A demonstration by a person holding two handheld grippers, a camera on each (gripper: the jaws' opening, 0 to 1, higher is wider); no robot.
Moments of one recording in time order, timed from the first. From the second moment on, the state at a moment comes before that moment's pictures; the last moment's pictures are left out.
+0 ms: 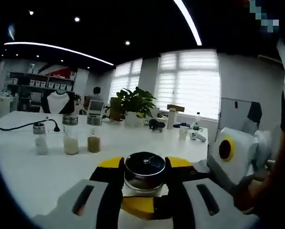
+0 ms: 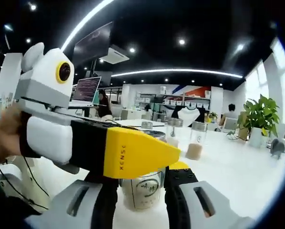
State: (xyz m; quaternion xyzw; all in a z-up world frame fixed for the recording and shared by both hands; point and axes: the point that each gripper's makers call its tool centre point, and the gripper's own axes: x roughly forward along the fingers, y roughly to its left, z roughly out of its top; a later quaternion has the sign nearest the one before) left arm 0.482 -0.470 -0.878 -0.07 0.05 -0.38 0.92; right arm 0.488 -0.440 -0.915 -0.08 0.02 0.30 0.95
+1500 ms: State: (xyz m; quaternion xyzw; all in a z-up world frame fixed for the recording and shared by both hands) left arm 0.481 -0.466 -0.888 -0.03 0.05 -0.44 0.90; right arm 0.477 -0.428 -0.929 -0.04 0.06 0.38 0.92
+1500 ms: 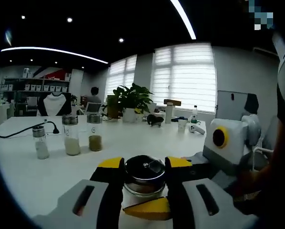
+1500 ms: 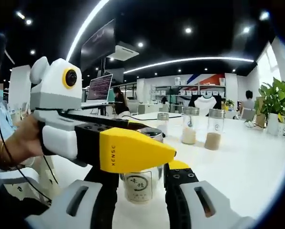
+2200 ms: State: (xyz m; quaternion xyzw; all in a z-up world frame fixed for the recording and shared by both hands) left arm 0.498 -0.442 -0.900 -0.03 0.06 -0.39 0.92; right arm 0.474 -0.437 -0.949 -0.04 0.10 0.38 0.92
